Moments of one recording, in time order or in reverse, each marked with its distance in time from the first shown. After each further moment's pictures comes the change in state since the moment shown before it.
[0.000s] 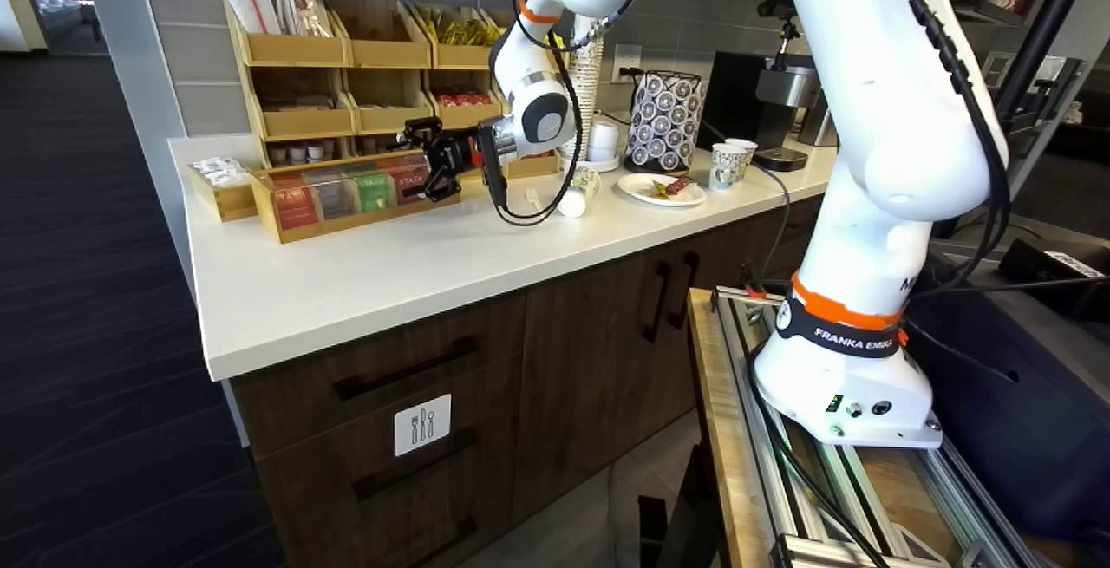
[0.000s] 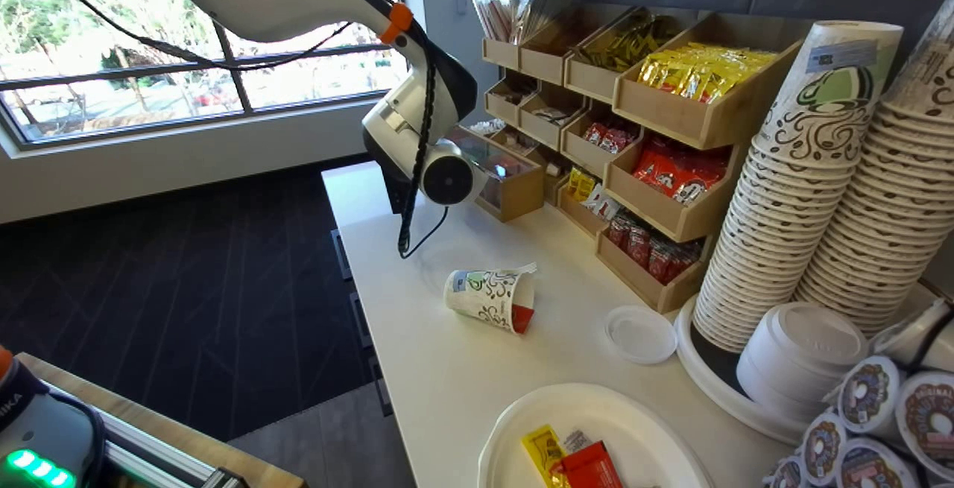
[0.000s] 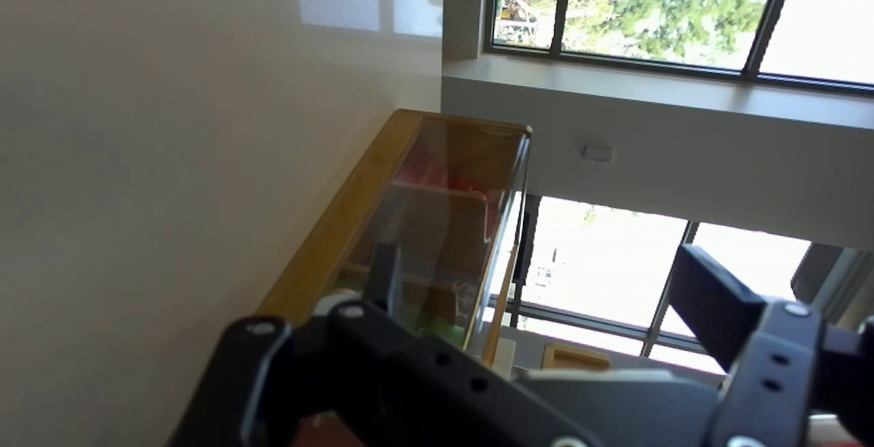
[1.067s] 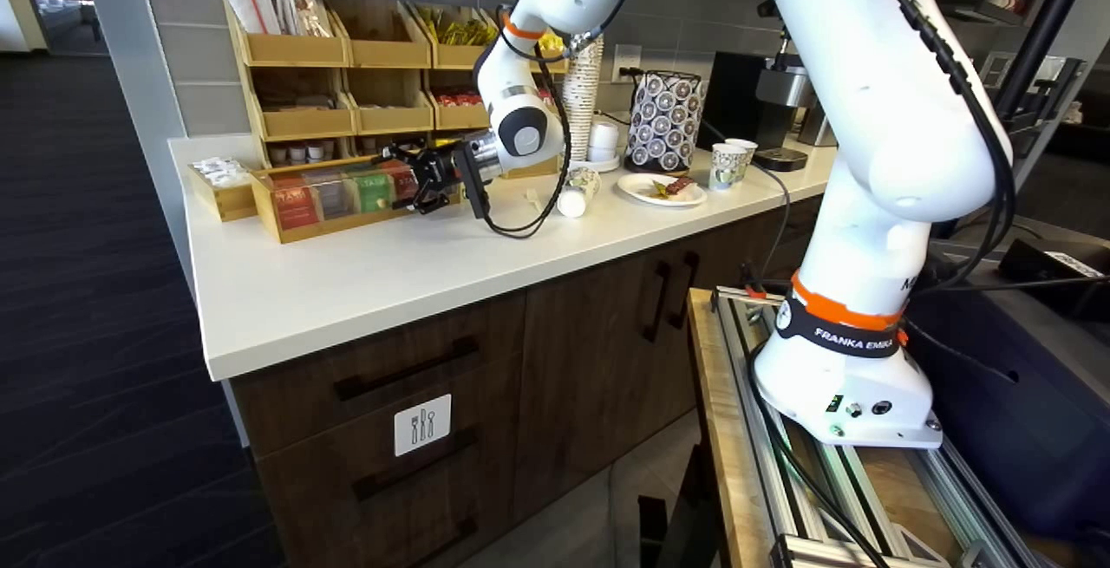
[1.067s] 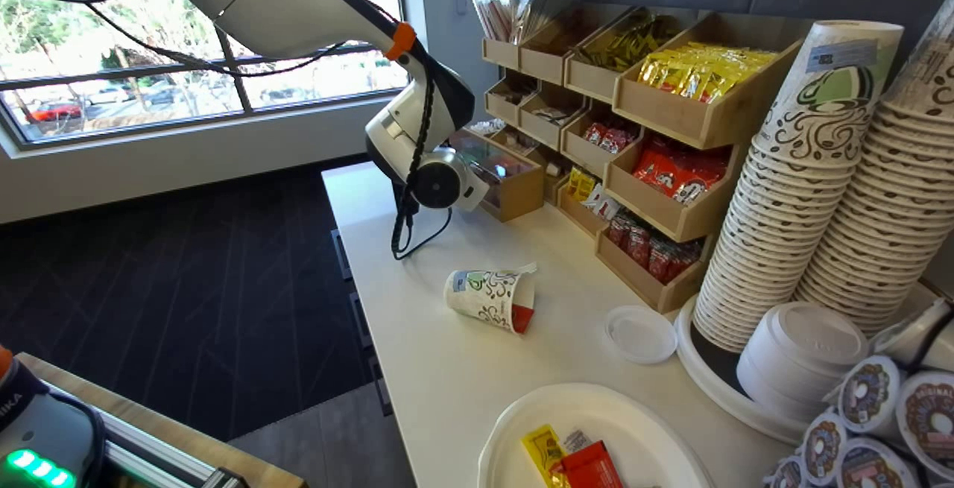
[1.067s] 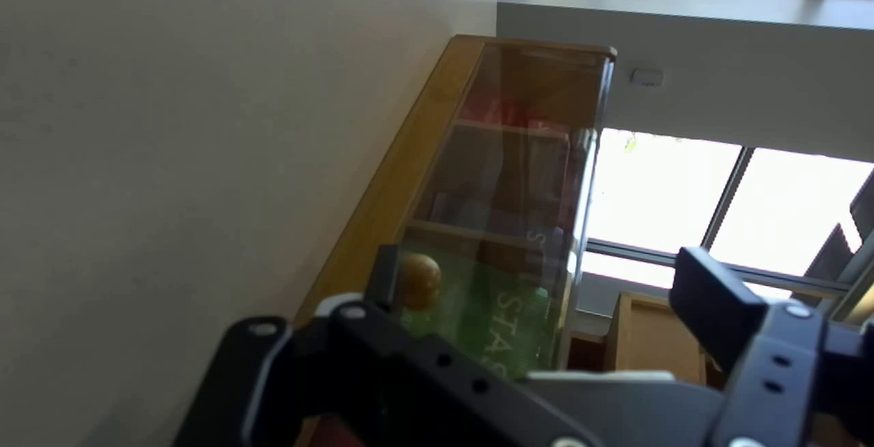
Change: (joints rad) arm 0.030 0.079 0.031 0.074 0.153 0.157 0.000
